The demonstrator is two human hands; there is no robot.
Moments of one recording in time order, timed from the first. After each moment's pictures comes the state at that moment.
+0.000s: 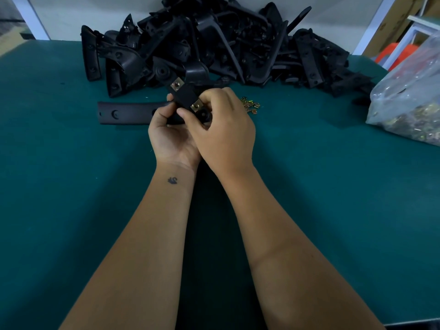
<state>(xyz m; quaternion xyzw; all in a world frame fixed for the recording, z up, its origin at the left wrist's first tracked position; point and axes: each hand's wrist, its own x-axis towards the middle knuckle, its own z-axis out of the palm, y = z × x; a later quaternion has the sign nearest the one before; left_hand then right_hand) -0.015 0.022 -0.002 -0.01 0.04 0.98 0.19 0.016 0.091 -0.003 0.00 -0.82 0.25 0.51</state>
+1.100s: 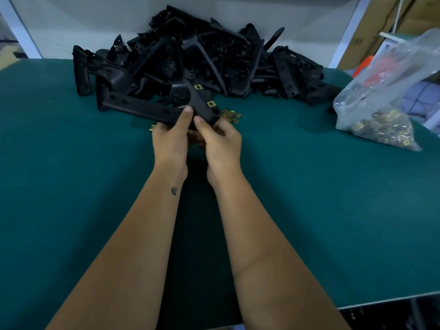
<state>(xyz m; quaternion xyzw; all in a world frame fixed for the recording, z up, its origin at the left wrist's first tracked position) -0.009 0.040 -0.001 -0.06 0.54 0.84 0.02 0.025 0.104 -0.007 -0.13 -0.53 0.80 0.25</state>
